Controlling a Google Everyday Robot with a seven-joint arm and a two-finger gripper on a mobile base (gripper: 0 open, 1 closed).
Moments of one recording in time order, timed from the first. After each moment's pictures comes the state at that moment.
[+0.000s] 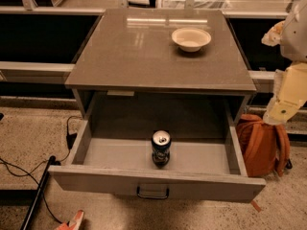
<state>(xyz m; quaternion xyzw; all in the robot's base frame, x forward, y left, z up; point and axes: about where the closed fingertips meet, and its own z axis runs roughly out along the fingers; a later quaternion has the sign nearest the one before) 0.438 -0.217 0.977 -0.60 0.78 -0.04 0.16</state>
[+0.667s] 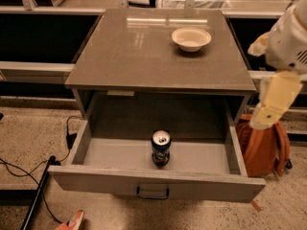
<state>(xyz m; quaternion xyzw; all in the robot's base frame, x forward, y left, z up) 0.445 -0.202 0.955 -0.61 0.77 0.00 0.16</state>
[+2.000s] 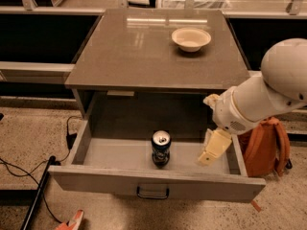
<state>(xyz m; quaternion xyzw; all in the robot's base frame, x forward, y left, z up) 0.456 -0.131 0.799 -0.59 0.76 0.11 0.23</state>
